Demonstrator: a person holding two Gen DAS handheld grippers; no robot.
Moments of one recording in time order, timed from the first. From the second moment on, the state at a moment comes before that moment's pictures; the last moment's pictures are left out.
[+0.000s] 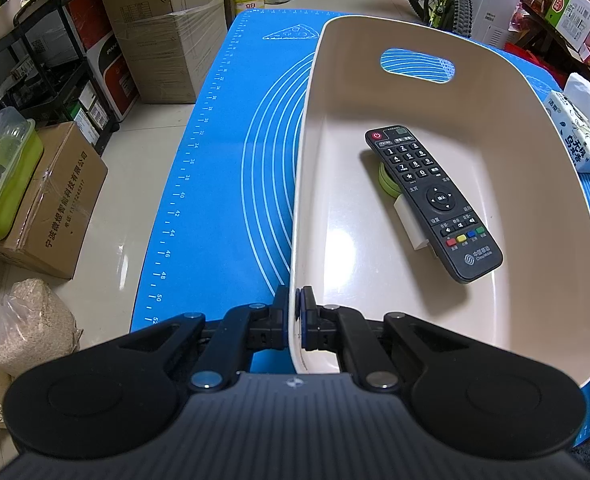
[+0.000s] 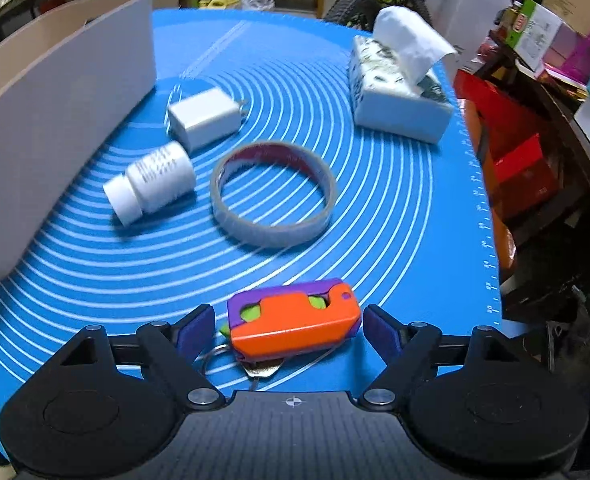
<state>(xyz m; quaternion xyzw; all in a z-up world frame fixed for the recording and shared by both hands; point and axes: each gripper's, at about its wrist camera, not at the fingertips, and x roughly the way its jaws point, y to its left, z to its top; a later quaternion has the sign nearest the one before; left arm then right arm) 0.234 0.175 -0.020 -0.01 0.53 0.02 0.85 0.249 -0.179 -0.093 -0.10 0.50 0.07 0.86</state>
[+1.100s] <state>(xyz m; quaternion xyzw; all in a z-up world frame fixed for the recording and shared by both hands) 0.234 0.175 -0.020 0.00 0.53 0.02 0.85 0.251 -0.122 0.019 -0.10 0.31 0.12 0.94</state>
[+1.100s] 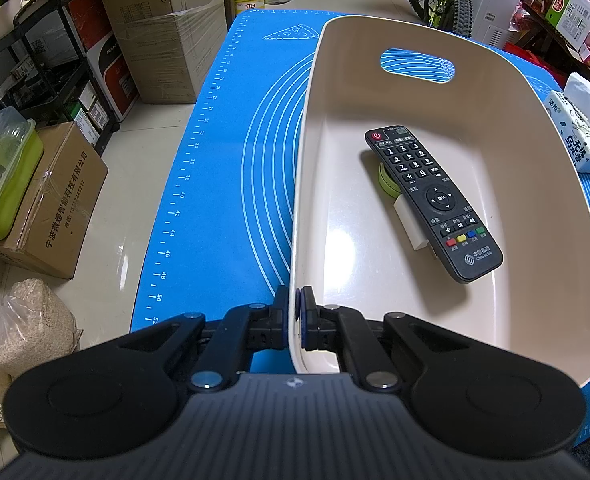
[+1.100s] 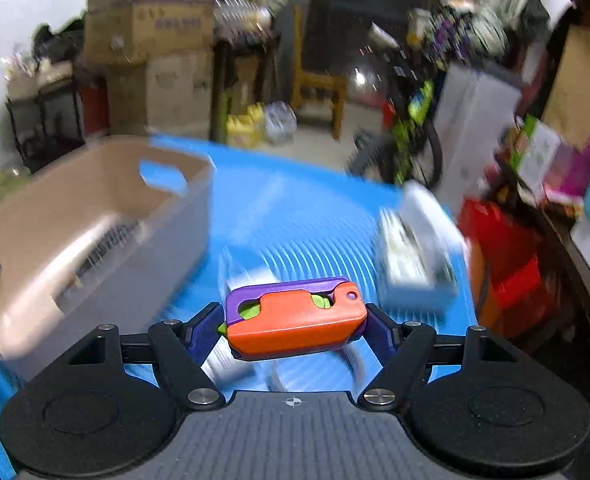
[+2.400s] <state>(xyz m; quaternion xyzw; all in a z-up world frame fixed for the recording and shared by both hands) 0.235 0.175 -0.019 -0.01 0.53 0.02 0.85 0.340 0.151 -0.052 -0.33 0.39 0.35 0.79</state>
